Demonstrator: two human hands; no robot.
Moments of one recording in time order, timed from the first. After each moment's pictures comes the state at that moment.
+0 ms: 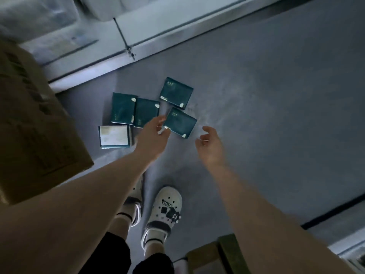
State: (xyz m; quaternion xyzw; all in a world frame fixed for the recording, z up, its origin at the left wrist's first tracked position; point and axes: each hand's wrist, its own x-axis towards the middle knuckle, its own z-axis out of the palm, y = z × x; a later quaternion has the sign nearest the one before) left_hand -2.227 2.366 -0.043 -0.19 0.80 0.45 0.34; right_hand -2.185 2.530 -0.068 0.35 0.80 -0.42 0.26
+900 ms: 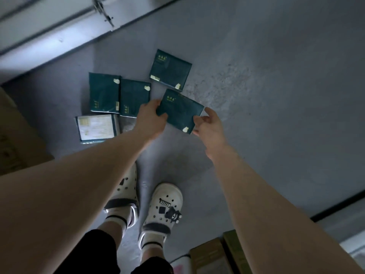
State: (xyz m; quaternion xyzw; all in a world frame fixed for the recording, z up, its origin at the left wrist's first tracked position) left_hand -2.245 2.378 -0.133 -0.20 0.79 0.42 0.40; right_hand -2.204 2.536 -0.146 0.47 0.62 -0.57 0.25
